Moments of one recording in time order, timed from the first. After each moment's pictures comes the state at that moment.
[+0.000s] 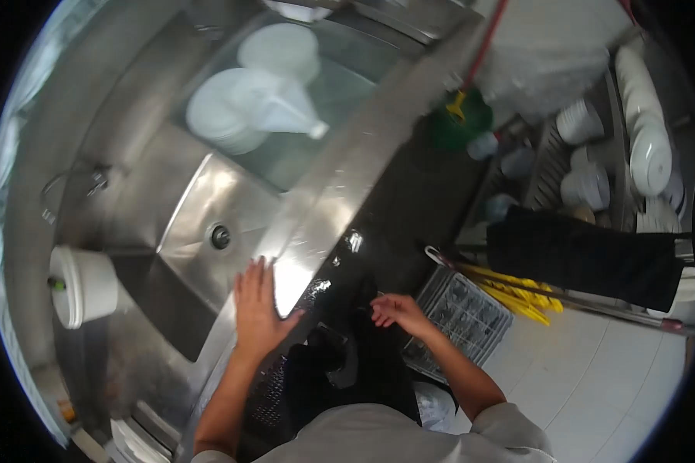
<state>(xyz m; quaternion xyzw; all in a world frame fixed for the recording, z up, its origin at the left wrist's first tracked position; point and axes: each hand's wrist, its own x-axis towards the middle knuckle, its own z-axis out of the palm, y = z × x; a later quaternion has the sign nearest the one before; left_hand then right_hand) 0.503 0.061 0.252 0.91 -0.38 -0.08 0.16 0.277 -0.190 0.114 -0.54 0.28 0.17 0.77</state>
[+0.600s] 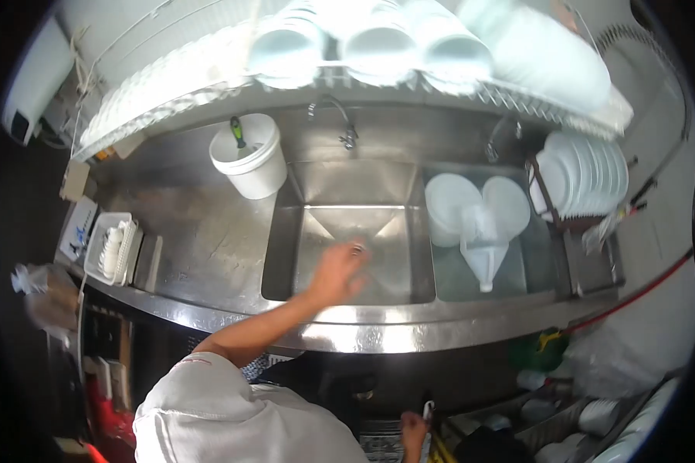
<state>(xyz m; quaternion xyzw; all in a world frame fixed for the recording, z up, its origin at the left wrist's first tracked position) 0.585 0.146 0.283 0.93 -0.20 0.19 0.24 0.212 -0.254 0.051 -0.86 0.21 0.16 0.44</state>
